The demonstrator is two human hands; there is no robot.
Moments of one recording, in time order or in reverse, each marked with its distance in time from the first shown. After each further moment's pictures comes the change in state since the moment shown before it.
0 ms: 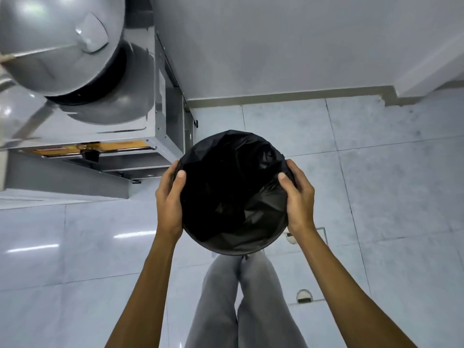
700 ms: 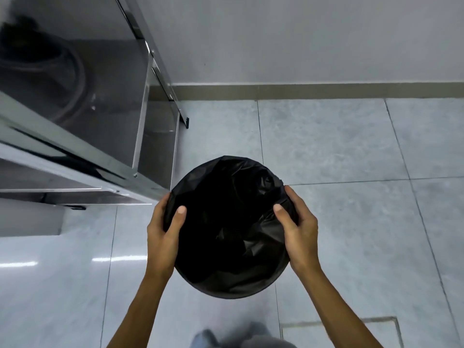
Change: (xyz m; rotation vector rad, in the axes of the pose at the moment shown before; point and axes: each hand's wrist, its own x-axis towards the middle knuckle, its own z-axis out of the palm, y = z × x) left_hand 0.256 -0.375 0.028 0.185 0.102 0.033; right_hand 0.282 0.358 0.059 -0.116 -0.108 -0.053
